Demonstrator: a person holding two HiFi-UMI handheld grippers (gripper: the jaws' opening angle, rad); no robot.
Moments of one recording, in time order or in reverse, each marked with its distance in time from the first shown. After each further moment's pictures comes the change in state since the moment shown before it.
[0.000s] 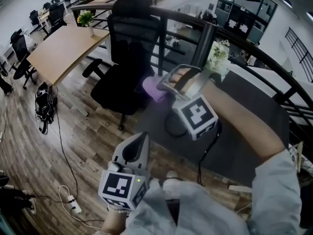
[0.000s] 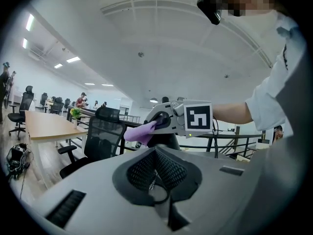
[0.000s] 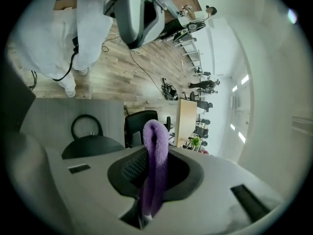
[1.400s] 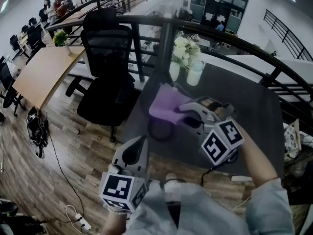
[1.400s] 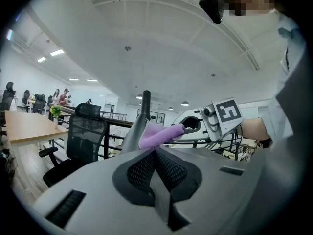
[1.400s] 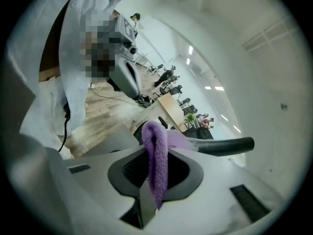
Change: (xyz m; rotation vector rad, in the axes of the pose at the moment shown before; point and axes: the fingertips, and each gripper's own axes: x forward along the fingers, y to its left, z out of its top) left arm 0.041 -0.058 -0.002 0.060 0.025 -0.167; right arm -0.111 0.097 -0.027 0.770 -0.101 -0.029
